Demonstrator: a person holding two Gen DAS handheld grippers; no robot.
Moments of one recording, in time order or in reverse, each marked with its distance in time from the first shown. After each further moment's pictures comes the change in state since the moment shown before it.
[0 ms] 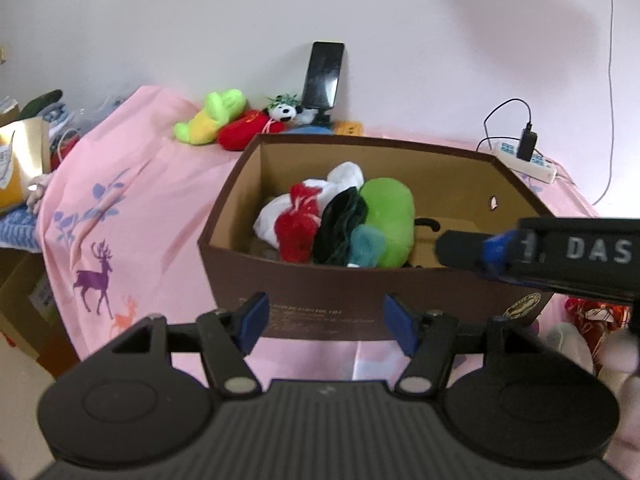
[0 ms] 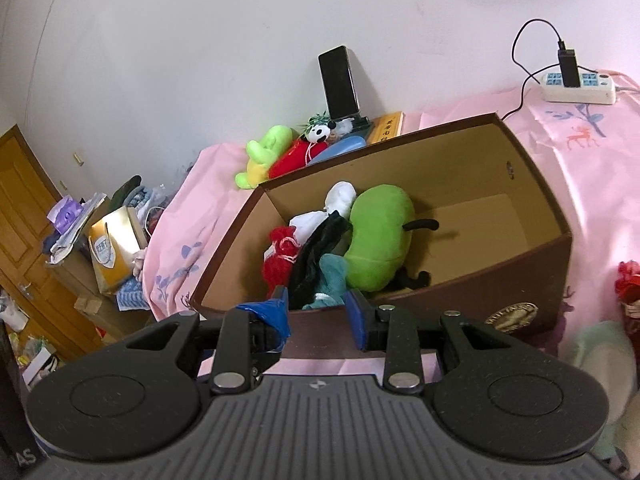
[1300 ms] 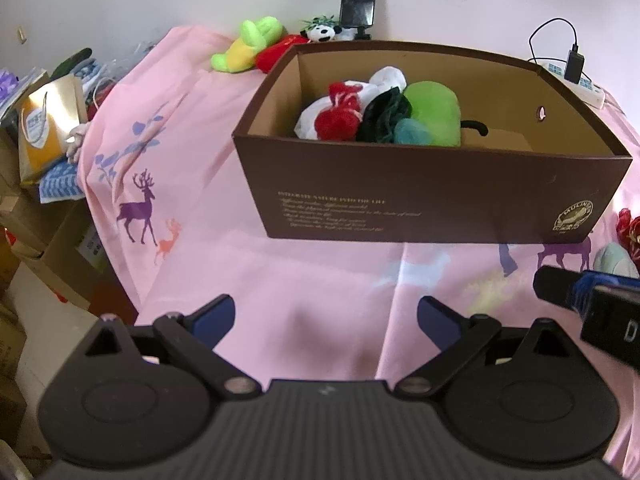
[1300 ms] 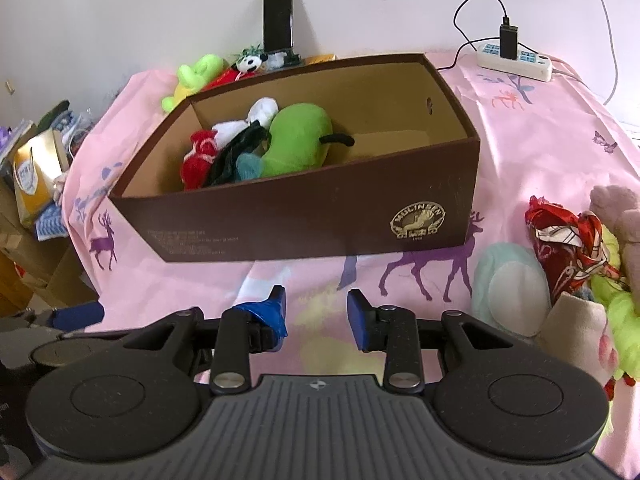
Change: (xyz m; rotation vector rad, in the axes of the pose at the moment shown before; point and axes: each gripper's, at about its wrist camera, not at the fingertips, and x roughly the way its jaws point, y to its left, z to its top) left arm 0.007 -0.003 -0.032 0.030 0.229 0.161; right arm -0.012 0.002 -0.047 -0.084 0.166 -0.283
